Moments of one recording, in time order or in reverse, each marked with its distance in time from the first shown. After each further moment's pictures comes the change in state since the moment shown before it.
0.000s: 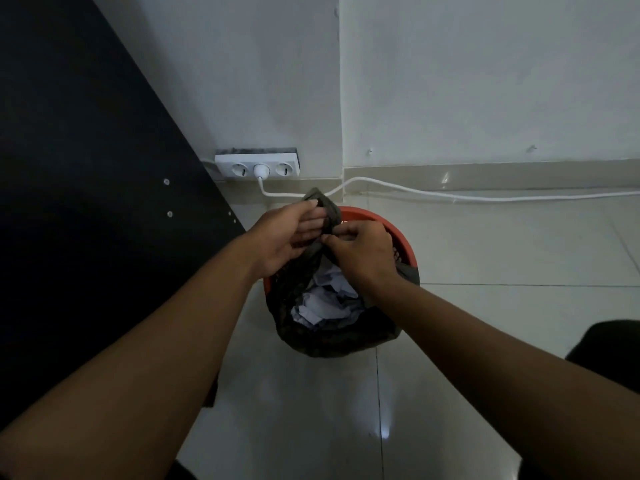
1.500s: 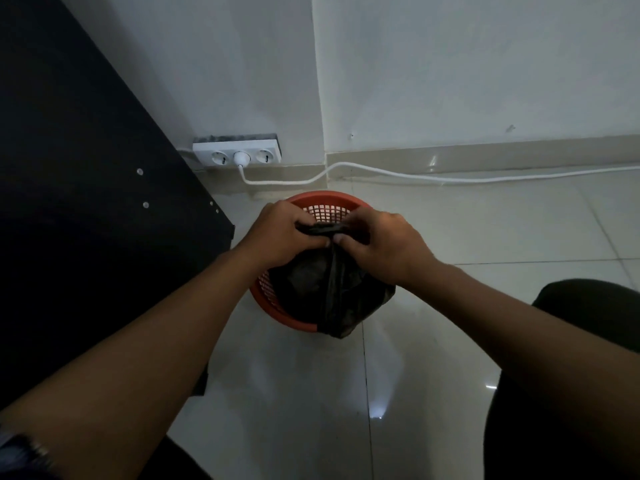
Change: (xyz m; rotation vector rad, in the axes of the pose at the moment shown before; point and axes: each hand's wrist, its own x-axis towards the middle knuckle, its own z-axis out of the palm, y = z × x) left_hand 0.006 -0.027 0.004 0.904 0.020 0.616; right_hand -0.015 0.011 -0.067 -0.547 -0.174 -0.202
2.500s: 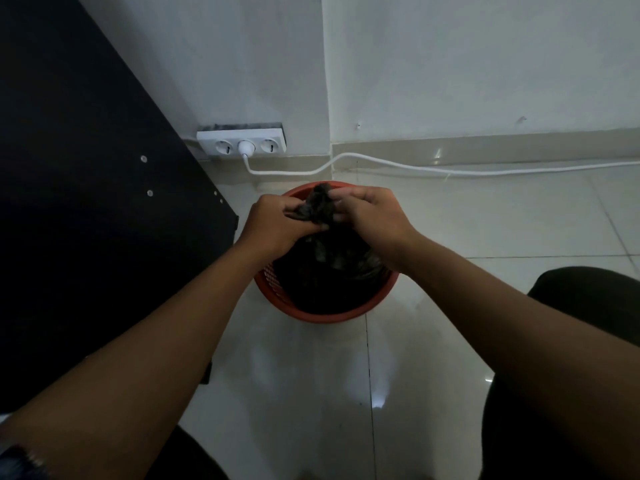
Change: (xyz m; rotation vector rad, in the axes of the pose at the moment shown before) left_hand -0.008 -0.011 0.005 -0.305 0.163 -0.211; right_hand 0.023 -0.027 0.009 0.874 0.016 0.283
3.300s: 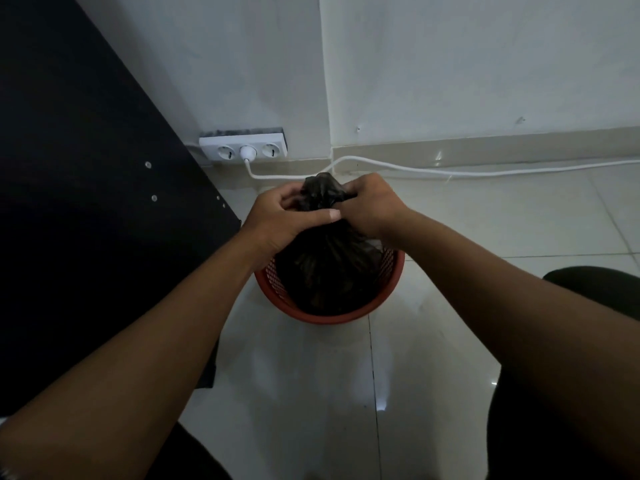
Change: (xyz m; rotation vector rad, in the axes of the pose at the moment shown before) left_hand -0.010 0.026 -0.005 -0.386 -0.034 -0.124; right_hand 0.019 -0.018 -0.002 -0.472 -0.065 0.008
